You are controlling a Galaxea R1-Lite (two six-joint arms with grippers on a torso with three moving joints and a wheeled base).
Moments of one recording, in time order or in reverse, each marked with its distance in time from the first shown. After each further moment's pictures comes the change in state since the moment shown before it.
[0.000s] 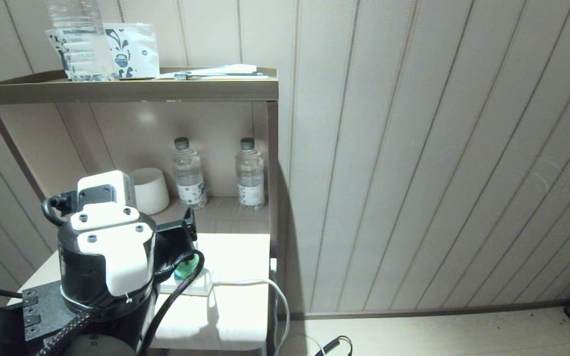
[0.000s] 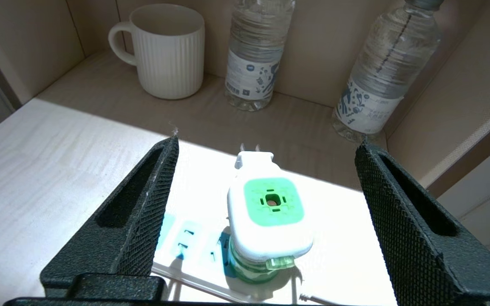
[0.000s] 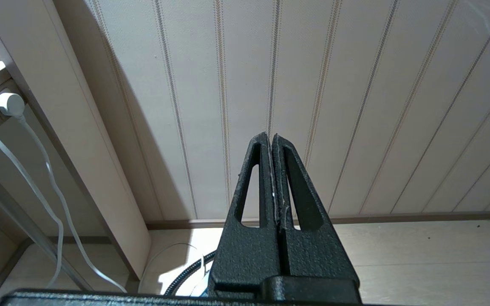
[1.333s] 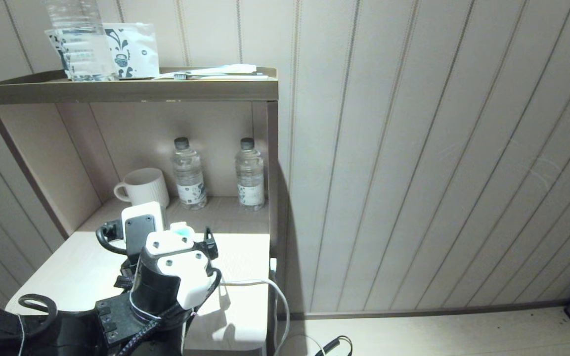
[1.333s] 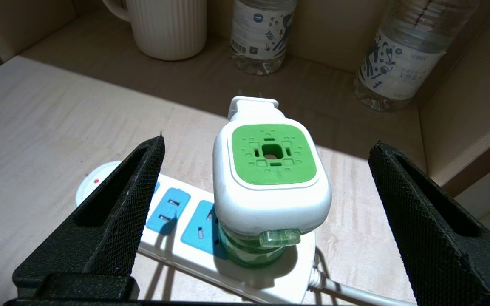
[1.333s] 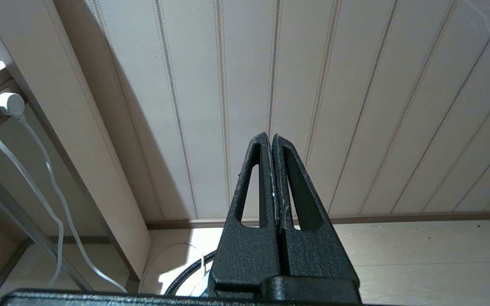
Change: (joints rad) left arm -0.004 0.183 0.042 -0.107 0.040 -0.084; right arm 0.000 0.000 0.000 0.000 0.000 0.000
